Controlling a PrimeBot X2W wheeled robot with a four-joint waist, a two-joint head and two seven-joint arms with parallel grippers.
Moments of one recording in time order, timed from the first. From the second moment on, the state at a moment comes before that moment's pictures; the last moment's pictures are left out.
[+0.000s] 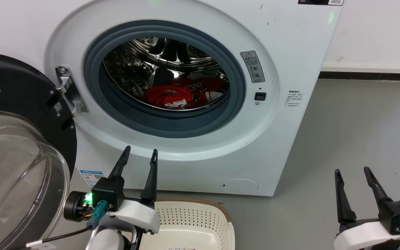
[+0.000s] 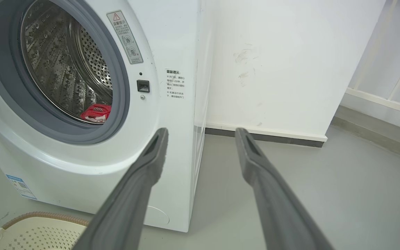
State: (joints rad) left arm -0.15 0.05 -0.12 0.25 -0.07 -0.07 -0.26; right arm 0.03 -0.05 -0.10 0.12 -0.04 0.13 -0.24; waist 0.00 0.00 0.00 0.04
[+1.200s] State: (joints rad) left arm -0.49 0.06 -0.04 0.28 -0.05 -0.03 -0.26; right arm -0.21 -0.05 -0.02 0.02 0.00 0.13 -0.26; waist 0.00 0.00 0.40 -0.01
